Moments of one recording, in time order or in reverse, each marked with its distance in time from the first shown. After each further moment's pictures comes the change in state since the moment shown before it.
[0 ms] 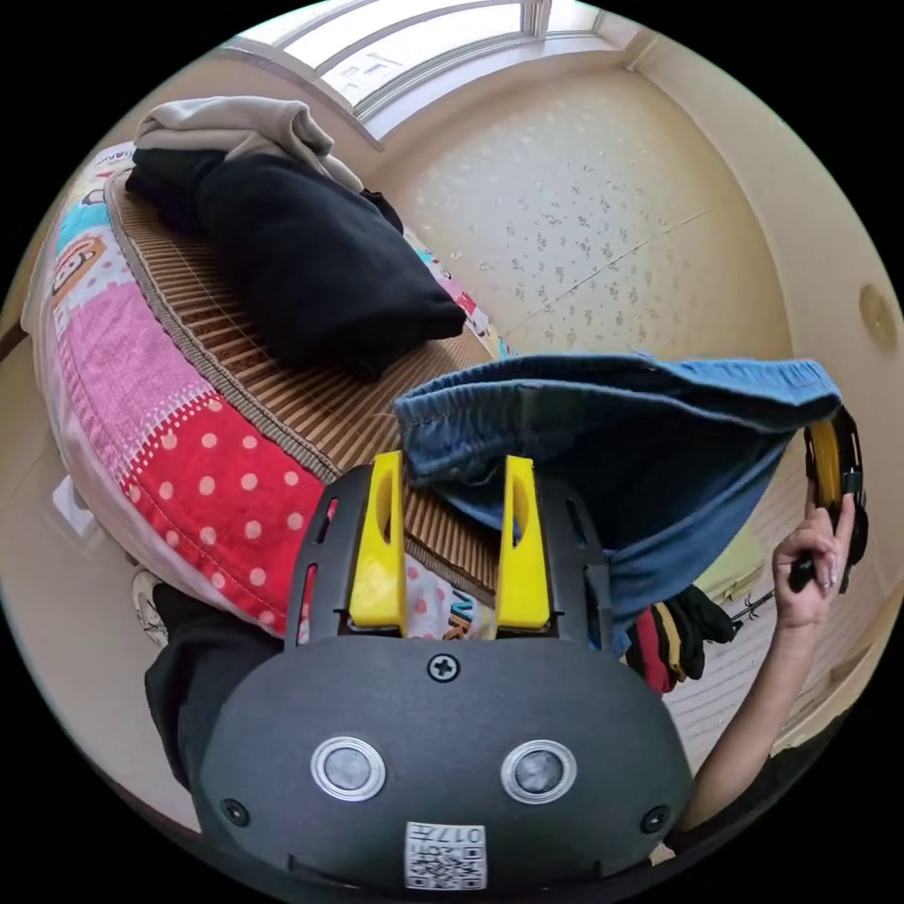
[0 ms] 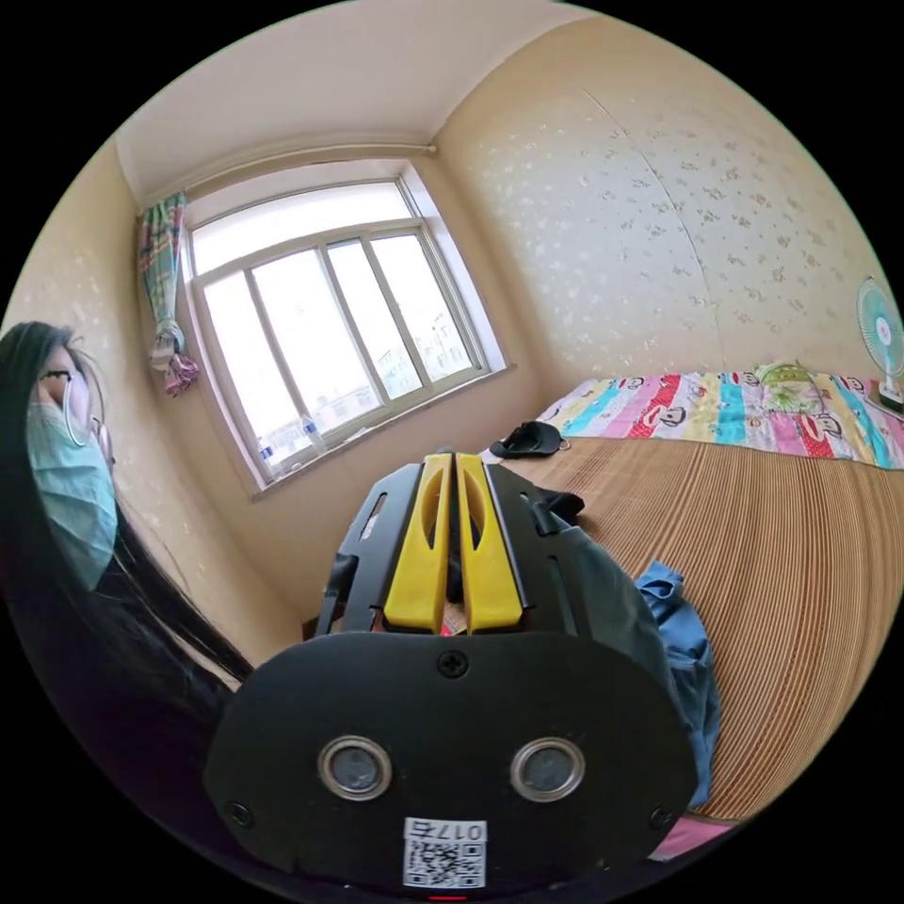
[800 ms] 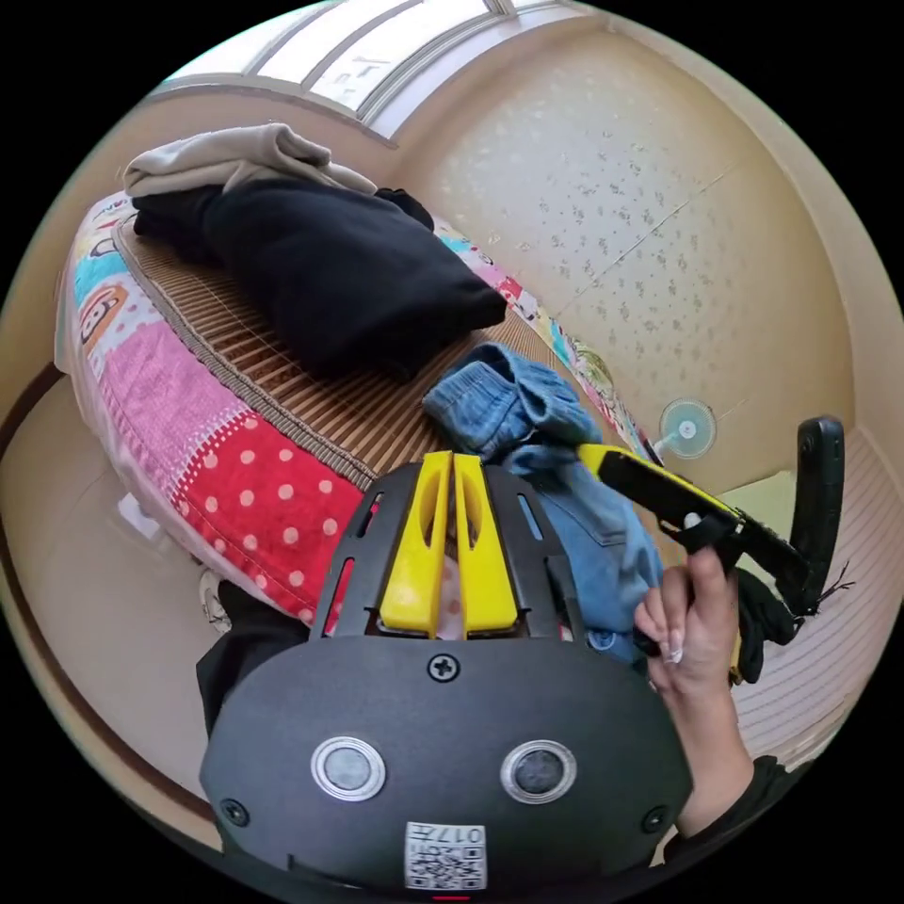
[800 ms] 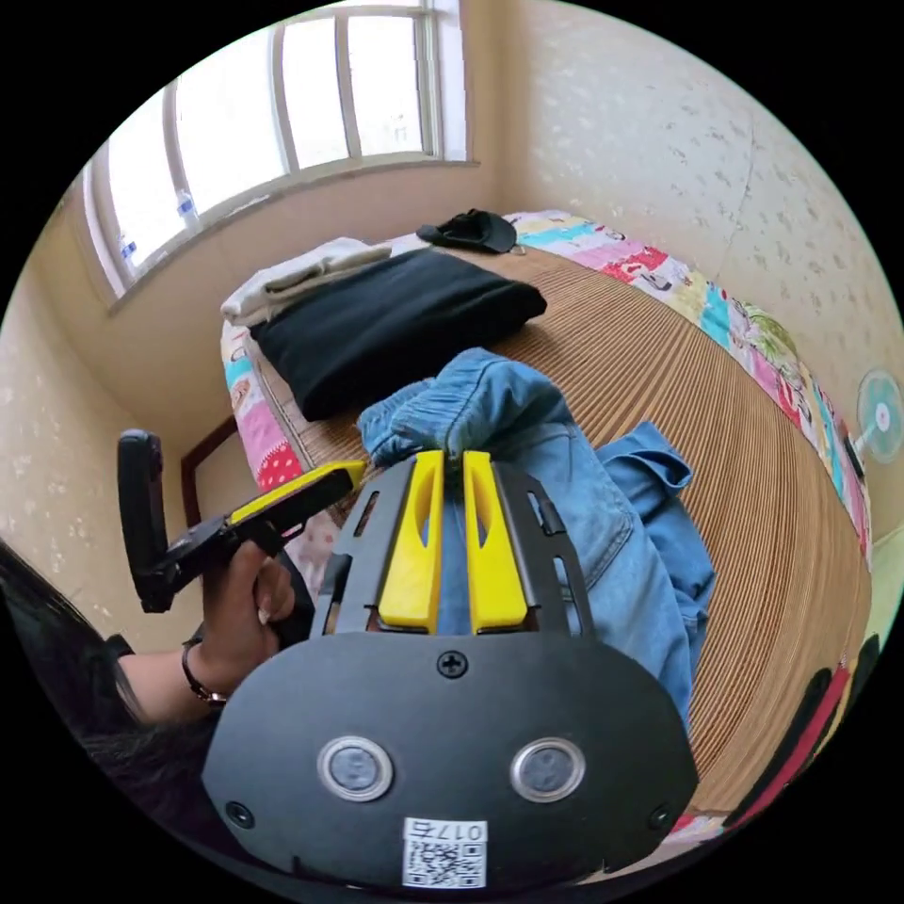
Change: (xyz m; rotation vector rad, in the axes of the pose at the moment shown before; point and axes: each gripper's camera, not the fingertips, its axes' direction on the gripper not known) left arm 0.135 0.018 0.028 0.026 -0.235 0.037; right arm 0.032 -0.026 0.242 -0.546 0.352 -0.064
